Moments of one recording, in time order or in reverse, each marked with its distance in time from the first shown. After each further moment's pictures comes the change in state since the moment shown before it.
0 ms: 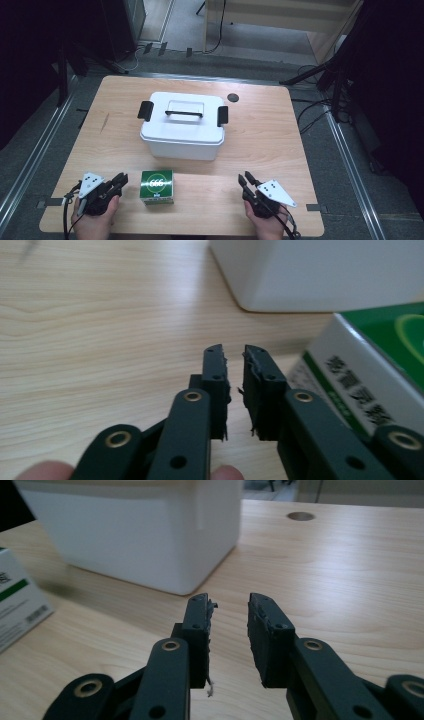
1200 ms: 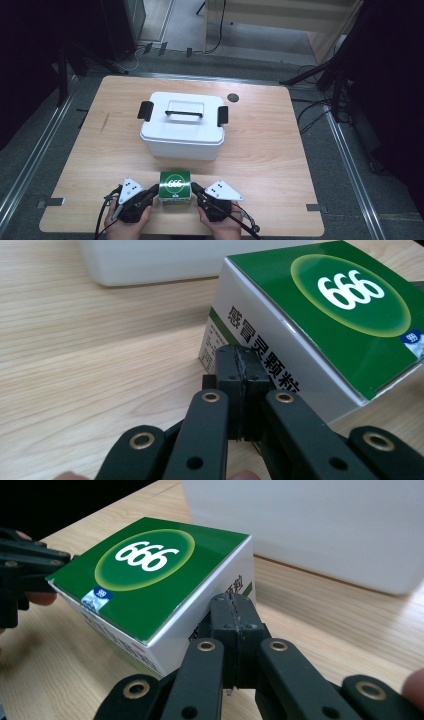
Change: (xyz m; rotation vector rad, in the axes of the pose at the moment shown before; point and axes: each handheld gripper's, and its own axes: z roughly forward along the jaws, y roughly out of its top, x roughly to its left) left arm -0.075 -0.009 0.024 0.091 -0.152 0.104; right arm 0.100 -0.001 0.047 0.139 0.251 0.012
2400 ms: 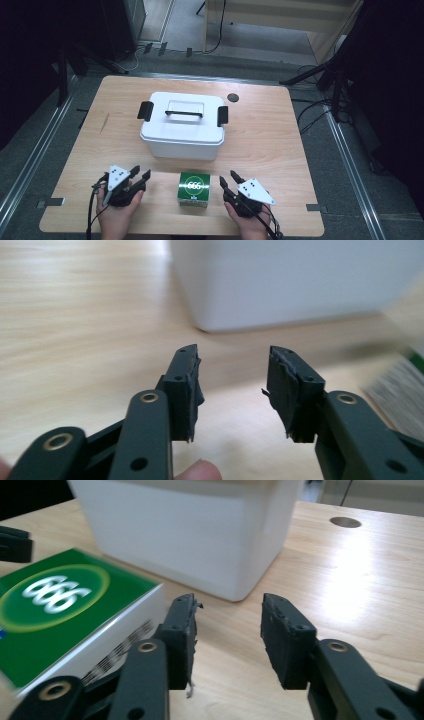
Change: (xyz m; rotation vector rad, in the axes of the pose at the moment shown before) left arm 0.057 0.019 0.002 -0.110 0.175 -0.048; right arm -0.055 0.006 -0.046 -0.101 -0.230 -0.081
